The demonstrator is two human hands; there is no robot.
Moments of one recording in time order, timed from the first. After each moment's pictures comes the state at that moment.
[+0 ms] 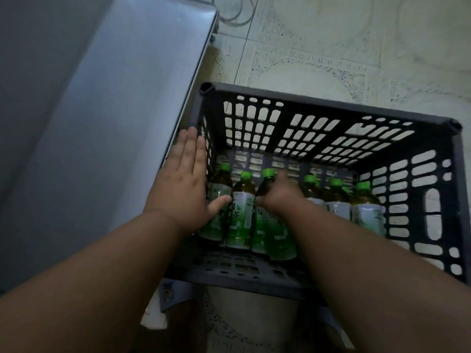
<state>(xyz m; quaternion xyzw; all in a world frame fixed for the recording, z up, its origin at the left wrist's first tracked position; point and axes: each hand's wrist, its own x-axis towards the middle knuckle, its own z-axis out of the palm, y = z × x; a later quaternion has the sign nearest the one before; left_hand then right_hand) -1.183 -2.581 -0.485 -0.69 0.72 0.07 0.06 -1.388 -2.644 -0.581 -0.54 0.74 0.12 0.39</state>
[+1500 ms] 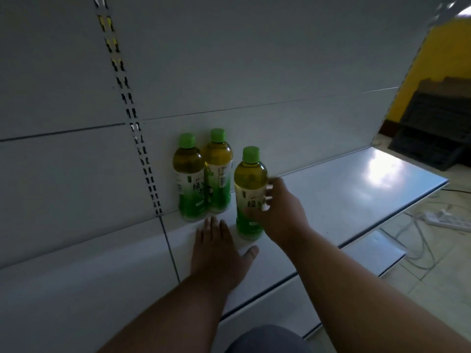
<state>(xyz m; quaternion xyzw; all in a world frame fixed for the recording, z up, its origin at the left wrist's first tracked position) -0.938 -2.401 -0.310 -0.96 0.27 0.02 -0.12 -0.991 -2.532 -0.219 -0.87 0.25 -0.19 0.37</state>
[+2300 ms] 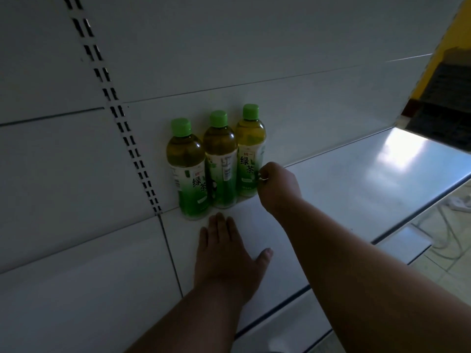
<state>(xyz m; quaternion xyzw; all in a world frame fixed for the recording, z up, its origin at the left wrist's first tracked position) -0.935 -2.403 -0.324 -0.96 0.26 0.03 -0.10 -0.906 -2.564 -0.255 -0.89 0.30 -0.18 0.30</state>
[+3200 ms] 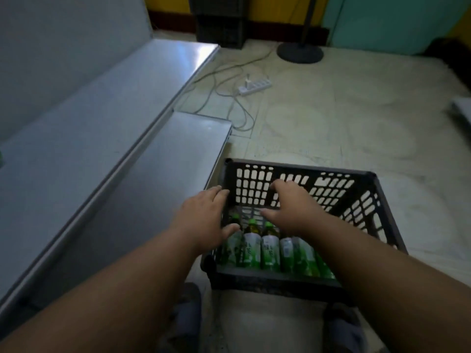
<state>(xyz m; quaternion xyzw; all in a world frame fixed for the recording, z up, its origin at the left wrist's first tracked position) -1.171 -2.523 -0.360 -0.68 0.73 0.10 -0.04 -1.376 -2.587 -0.359 -0.77 0.60 -0.04 0.20</state>
